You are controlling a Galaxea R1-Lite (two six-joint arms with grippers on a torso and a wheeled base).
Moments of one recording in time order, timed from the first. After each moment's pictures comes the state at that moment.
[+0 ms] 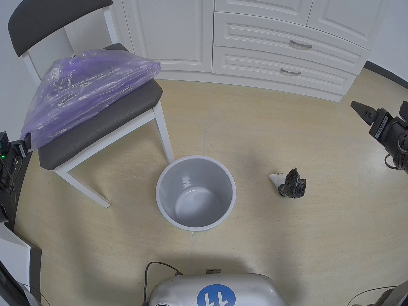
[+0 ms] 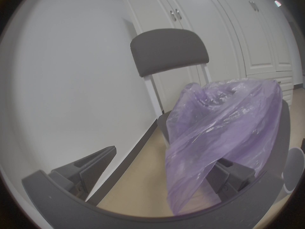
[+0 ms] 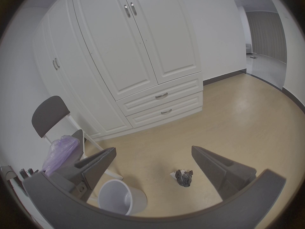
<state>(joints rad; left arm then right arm) 0.51 1.85 -0.60 -1.44 -0.07 0.11 0.30 1.26 -0.72 -0.55 -0.31 0.38</state>
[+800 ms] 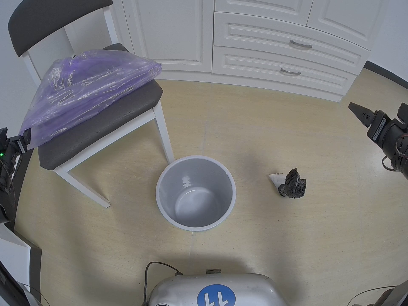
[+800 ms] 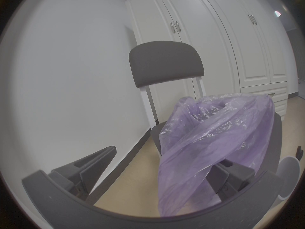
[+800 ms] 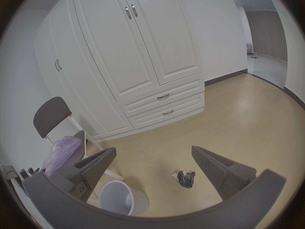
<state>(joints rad) 0.51 1.85 -0.59 -1.53 -0.14 0.04 0.31 1.27 -0.69 -0.60 -0.31 0.38</state>
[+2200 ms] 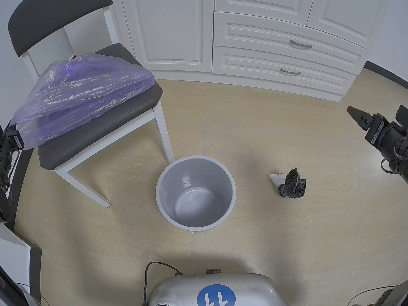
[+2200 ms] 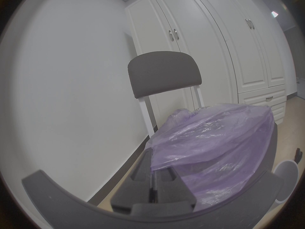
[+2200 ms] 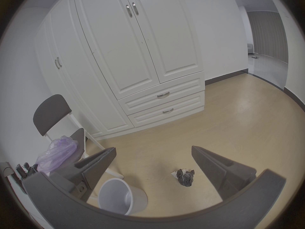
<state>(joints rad) 0.50 1.78 -0.57 -1.53 -0.14 0.05 0.31 1.27 -0.68 -0.60 -0.31 0.37</state>
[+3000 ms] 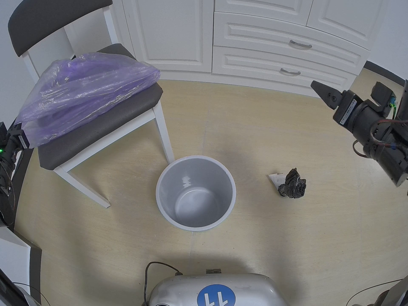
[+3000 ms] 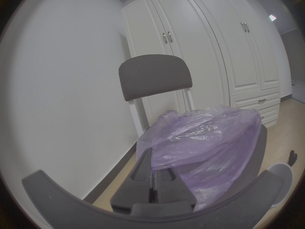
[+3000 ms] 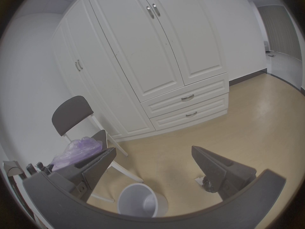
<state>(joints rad) 0.43 1.73 -0.53 -1.53 -0.13 0.06 0.55 1.42 -0.80 -0.76 -0.39 0.33</state>
